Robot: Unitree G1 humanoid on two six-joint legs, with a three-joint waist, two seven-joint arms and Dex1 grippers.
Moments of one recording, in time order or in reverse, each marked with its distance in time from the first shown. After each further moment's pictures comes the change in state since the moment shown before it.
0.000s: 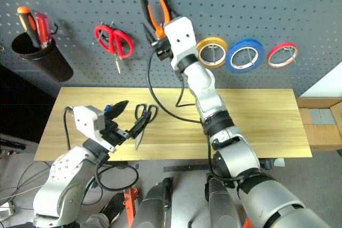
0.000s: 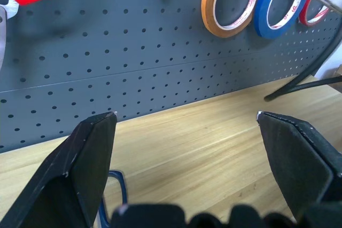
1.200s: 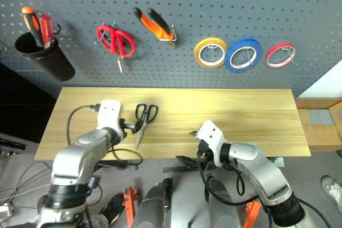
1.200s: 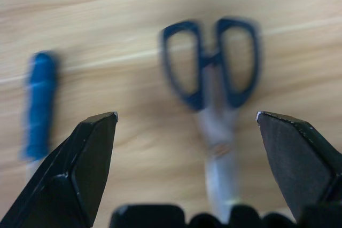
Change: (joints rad) left arm -0.375 -0.007 -0.079 0.335 0.195 0.645 0.331; right arm 0.887 -0.473 0.223 -1.183 0.314 1.041 0.499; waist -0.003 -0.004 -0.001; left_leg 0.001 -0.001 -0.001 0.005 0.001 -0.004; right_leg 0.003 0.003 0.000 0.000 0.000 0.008
